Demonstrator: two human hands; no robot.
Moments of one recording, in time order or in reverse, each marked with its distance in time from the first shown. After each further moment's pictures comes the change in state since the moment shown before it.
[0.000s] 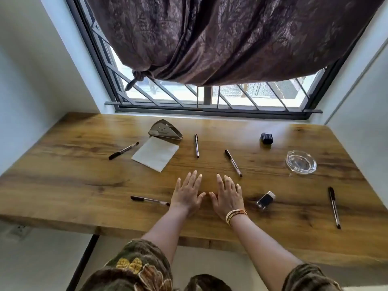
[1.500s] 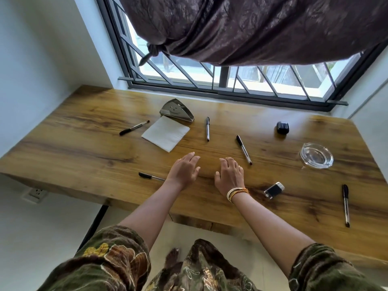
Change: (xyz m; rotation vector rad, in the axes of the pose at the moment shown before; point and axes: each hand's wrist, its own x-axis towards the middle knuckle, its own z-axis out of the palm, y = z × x) left_hand 0.004 -0.036 -0.016 -0.173 0.250 0.006; right_hand 0.027 -0.016 -0.011 0.067 0.031 -0.045
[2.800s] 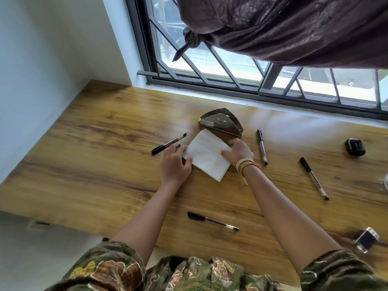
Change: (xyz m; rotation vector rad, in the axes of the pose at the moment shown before) left_hand 0.069 -0.222 -0.025 -0.204 0.286 -0.331; right_hand 0.195 -0.162 0.031 0.244 -0.180 0.295
